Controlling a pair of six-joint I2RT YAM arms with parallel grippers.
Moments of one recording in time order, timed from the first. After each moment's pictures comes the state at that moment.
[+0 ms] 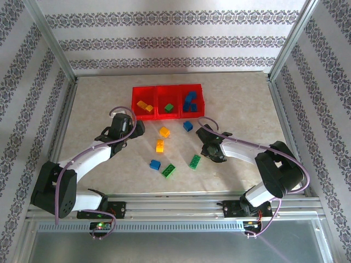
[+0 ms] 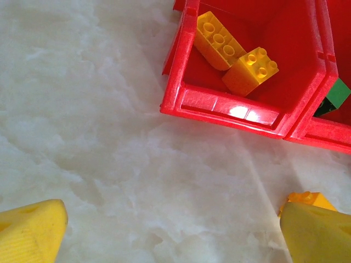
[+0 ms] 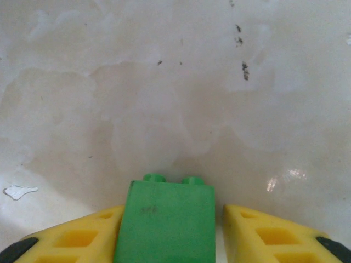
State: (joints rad) left arm -0.33 1.32 0.68 -0.11 -0.20 -0.58; right arm 0.59 1.53 0.76 -0.57 0.20 1.06
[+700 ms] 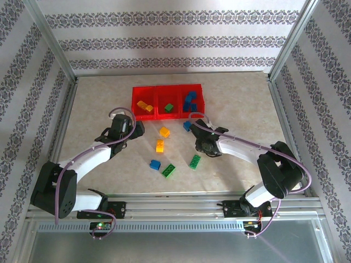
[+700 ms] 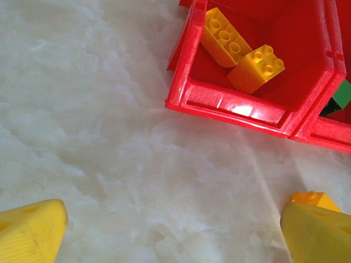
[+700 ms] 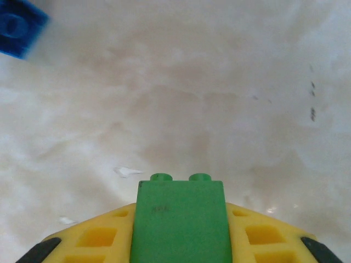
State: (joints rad) left arm -0.33 1.31 0.66 -0.11 -0.21 -0.61; right arm 0.67 1.54 0.92 -0.63 0.25 0.94
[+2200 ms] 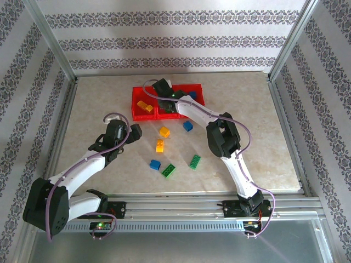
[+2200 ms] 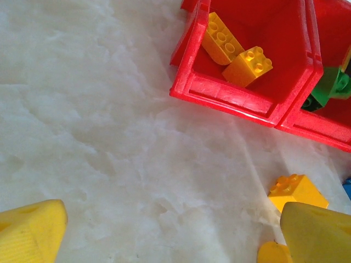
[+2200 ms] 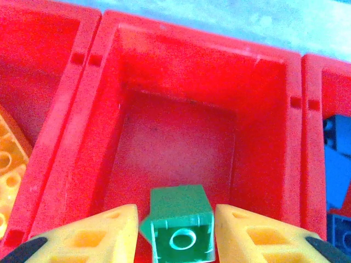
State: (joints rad) left arm -0.33 1.15 0.58 -0.14 -0.18 -0.64; right arm 0.66 2.38 2.11 -0.62 0.35 0.31
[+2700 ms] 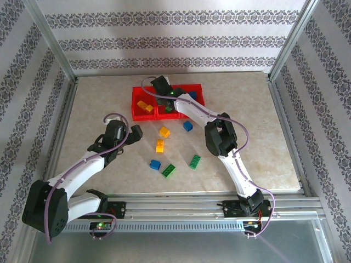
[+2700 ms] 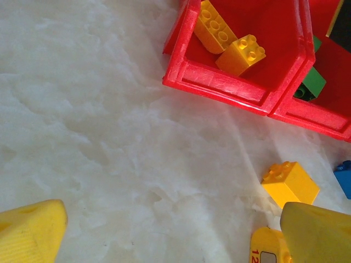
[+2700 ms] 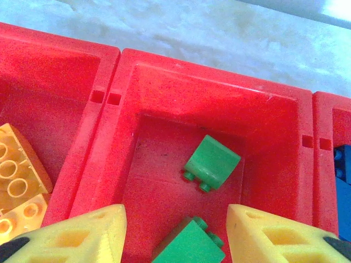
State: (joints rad) left arm -0.33 1.13 0.58 -0.17 -0.15 -0.64; right arm 0.65 2.43 2.21 -0.64 0.34 0.28
